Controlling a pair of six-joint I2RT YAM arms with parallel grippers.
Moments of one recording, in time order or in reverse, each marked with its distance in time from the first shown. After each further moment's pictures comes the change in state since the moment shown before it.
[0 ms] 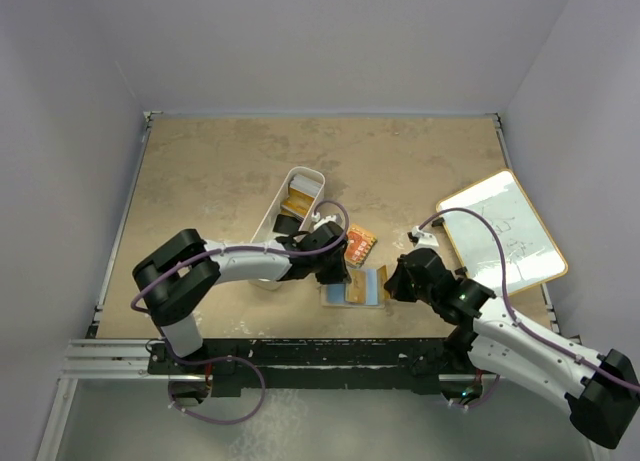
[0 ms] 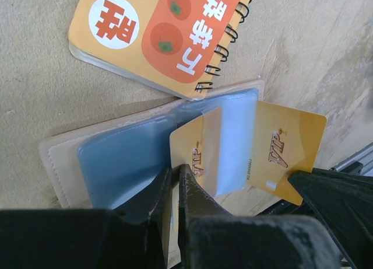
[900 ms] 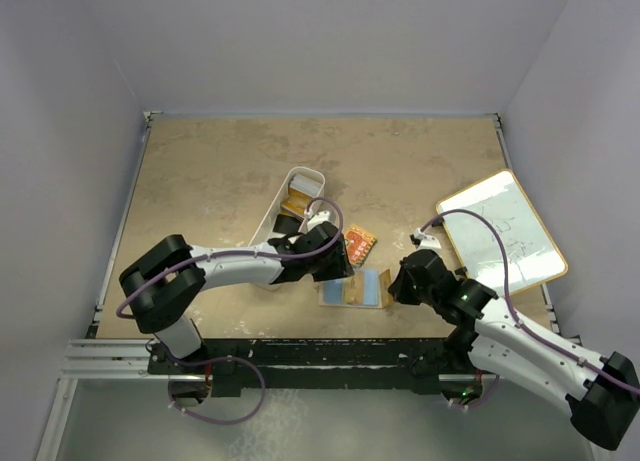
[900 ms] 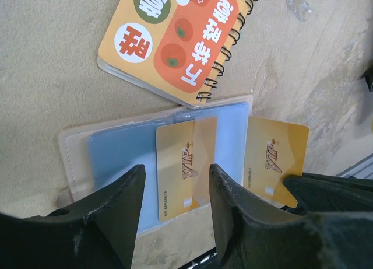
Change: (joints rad) left arm -0.010 -0.084 -0.034 0.001 -0.106 -0.009; right arm 0.000 -0.016 0.011 -0.083 0.011 0.012
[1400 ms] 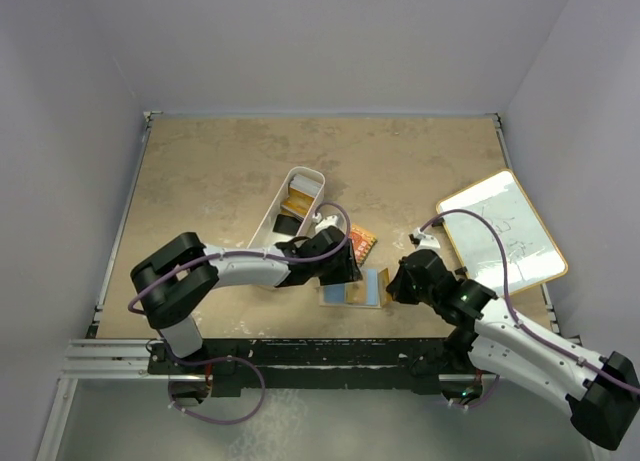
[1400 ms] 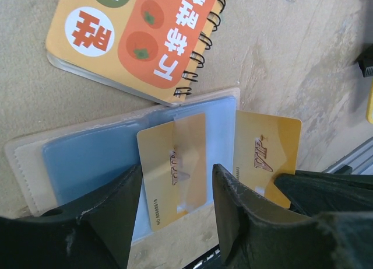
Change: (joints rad) left arm -0.020 0.065 -0.007 0.097 0.045 -0.008; right arm 0.000 -0.002 -0.005 0.032 -0.008 0.000
